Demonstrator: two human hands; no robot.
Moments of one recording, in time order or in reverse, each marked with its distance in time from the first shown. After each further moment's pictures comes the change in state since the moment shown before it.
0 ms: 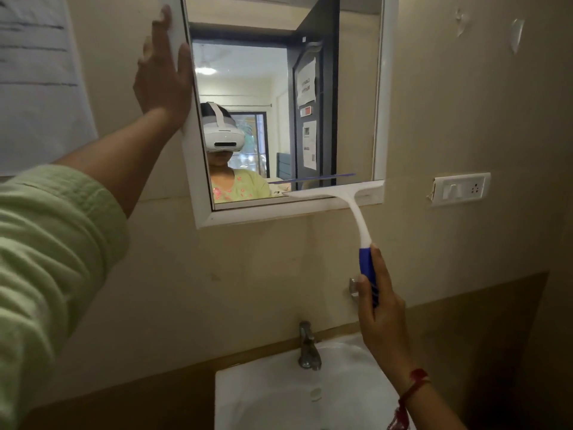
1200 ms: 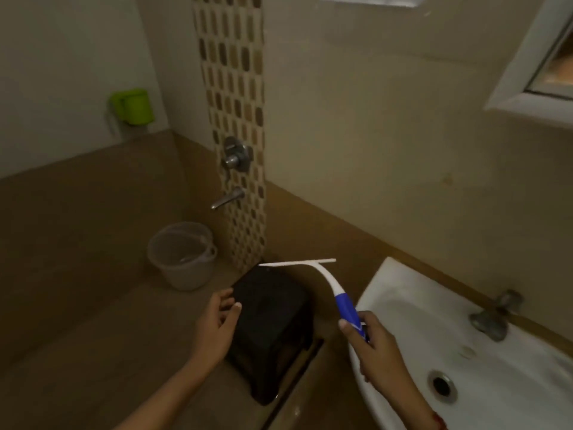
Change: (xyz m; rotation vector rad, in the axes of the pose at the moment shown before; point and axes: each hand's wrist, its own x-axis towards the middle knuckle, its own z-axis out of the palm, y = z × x) left_hand -0.554 0.013 -0.355 0.220 -0.161 -1.352; right_hand -0.193 -0.045 0.097 0.273 -1.363 0.488
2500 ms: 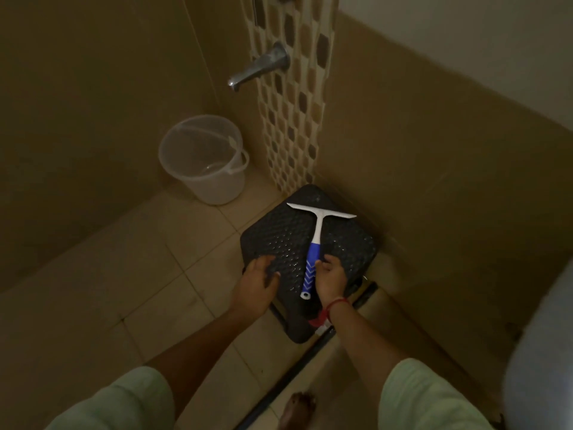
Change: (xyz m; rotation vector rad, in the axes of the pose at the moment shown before) left_hand 0.168 -0.273 0.091 0.450 -0.179 -0.178; right_hand 0.302 0.227 0.317 0.117 -0.002 0.479
